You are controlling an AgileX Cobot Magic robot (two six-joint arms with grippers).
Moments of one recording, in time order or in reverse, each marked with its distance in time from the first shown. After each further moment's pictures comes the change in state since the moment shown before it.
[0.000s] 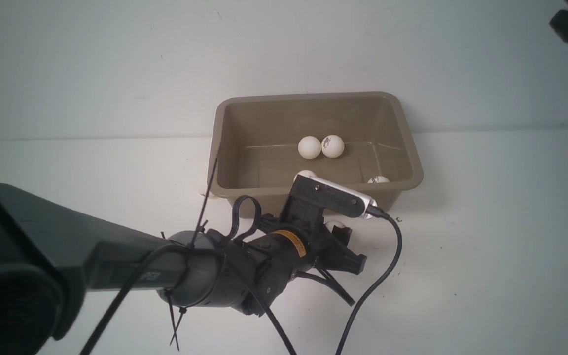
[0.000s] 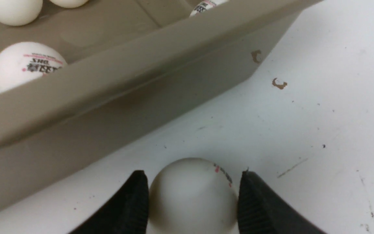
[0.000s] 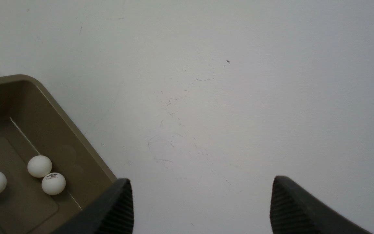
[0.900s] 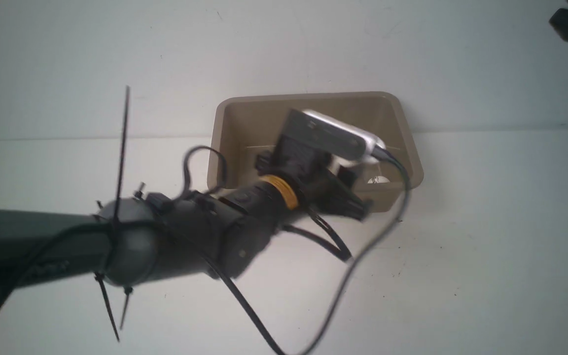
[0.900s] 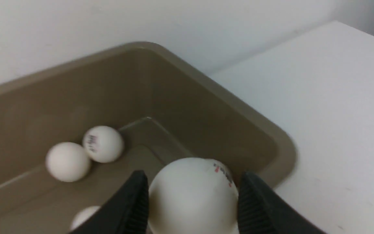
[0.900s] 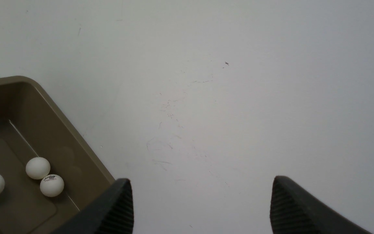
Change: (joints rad) right arm 0.000 0.000 0.000 -0.004 -0.007 0.000; left arm 0.060 -0.204 0.000 0.101 -0.034 0.000
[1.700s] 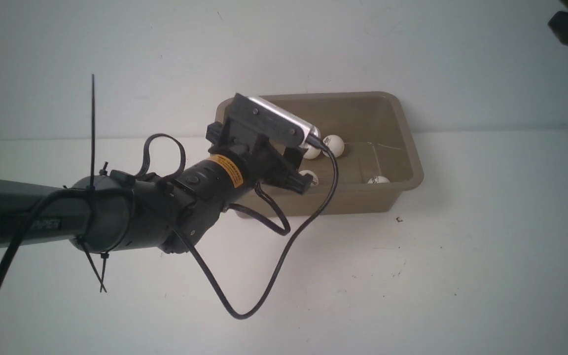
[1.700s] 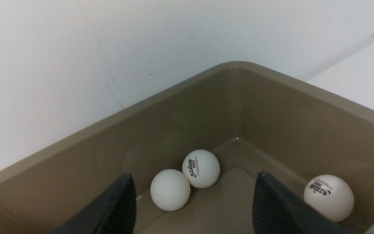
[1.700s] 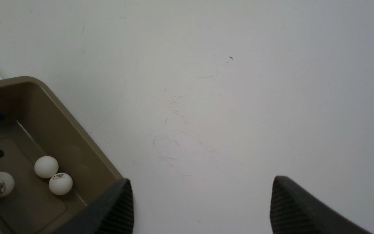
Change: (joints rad) right arm 0.000 0.000 0.000 0.010 0.016 0.022; left arm 0.183 0.071 0.001 0.240 -0.164 -0.026
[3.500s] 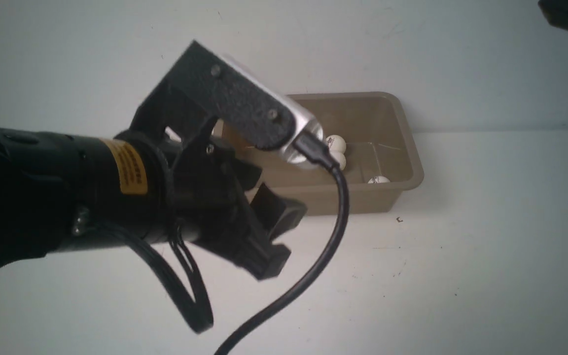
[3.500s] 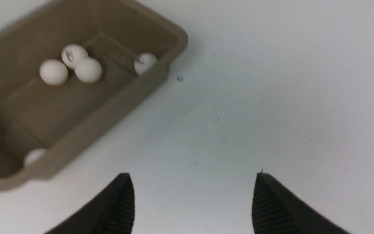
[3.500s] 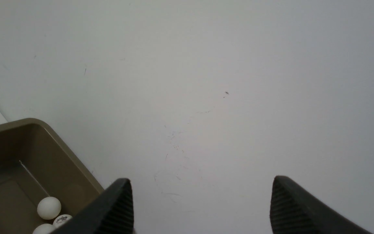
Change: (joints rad) right arm 0.000 0.000 0.000 0.042 -0.097 0.007; left arm -0.264 -0.728 0.004 -0.283 1.212 0.150
